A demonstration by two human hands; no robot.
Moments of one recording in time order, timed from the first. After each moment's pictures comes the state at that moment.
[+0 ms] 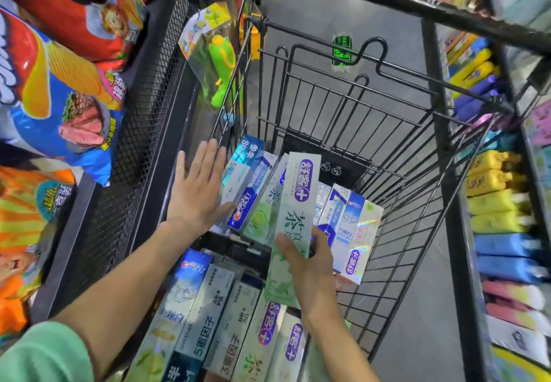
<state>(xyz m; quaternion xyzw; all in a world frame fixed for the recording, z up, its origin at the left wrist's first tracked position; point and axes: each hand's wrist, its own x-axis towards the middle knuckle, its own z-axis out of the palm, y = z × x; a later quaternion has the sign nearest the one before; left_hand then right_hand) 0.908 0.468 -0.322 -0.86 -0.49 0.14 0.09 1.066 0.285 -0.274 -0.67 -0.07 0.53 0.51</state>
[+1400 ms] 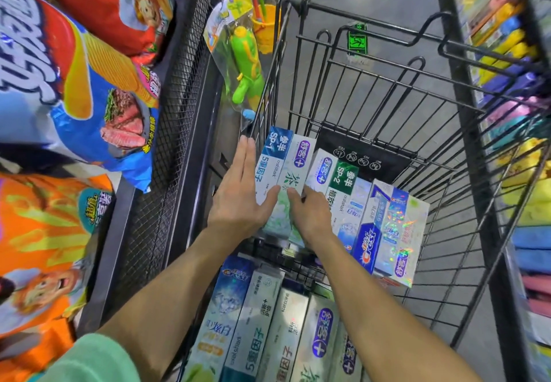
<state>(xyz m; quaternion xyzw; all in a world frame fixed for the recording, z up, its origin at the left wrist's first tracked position) 0.892 0.473 -0.339 -0.84 -0.48 -0.15 -0.22 1.036 0.413 -0.381 -0.83 -0.31 0.41 0.23</state>
